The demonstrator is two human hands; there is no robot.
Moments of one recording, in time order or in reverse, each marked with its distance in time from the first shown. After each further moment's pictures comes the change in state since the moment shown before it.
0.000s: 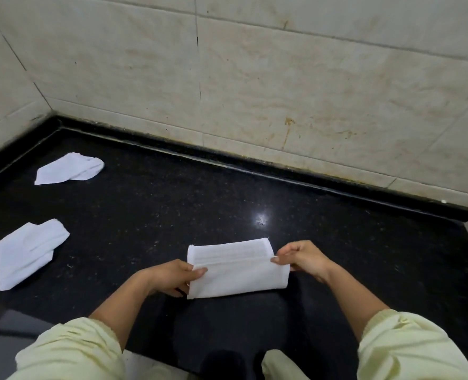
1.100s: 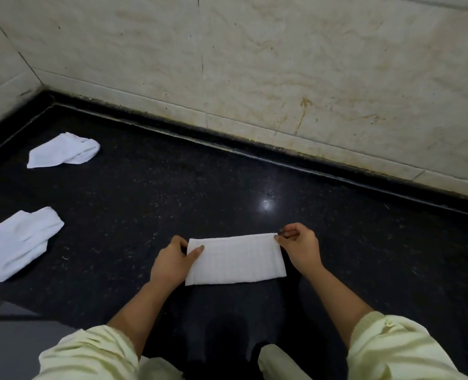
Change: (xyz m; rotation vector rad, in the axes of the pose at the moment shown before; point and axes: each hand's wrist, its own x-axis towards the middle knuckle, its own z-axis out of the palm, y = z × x) left_hand 0.043 -0.003 0.014 0.105 0.719 0.028; right_hand 0.052 0.011 0.030 -0.070 0.430 -0.153
